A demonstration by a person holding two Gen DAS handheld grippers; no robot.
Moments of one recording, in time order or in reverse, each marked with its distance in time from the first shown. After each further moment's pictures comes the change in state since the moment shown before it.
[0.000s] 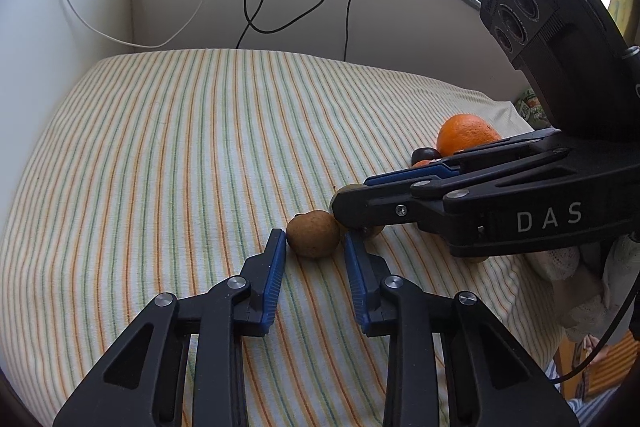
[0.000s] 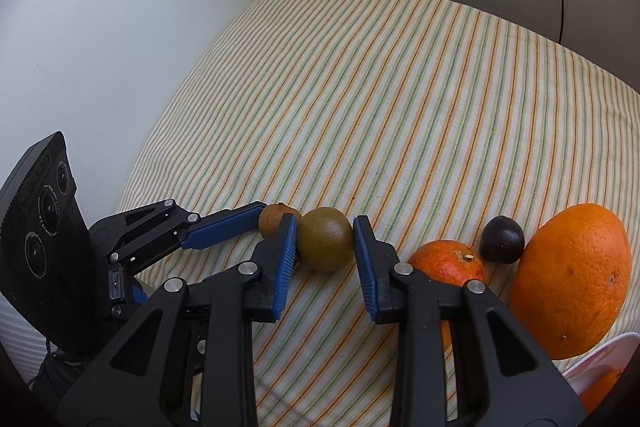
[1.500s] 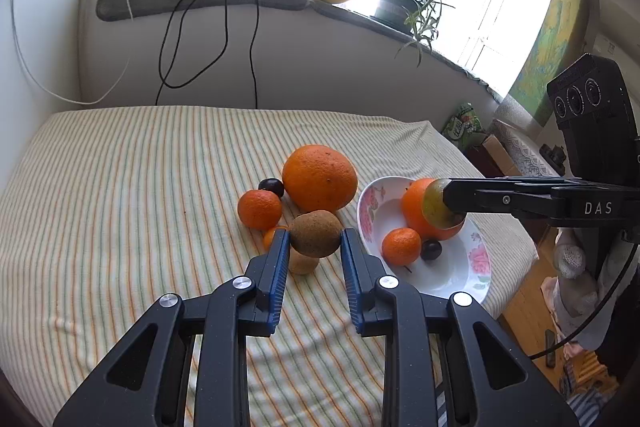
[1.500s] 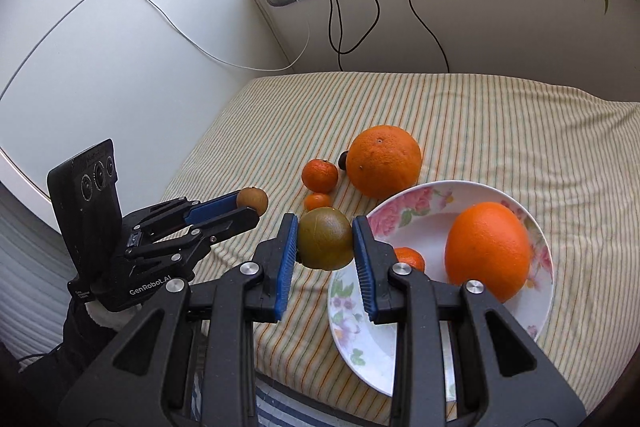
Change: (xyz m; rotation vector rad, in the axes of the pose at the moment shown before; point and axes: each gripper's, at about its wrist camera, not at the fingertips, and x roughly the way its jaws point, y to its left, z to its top) left arm -0.051 -0.101 -0.010 0.071 -0.133 -0.162; right arm -0.184 -0.052 -0.141 0.097 -0.341 -0.037
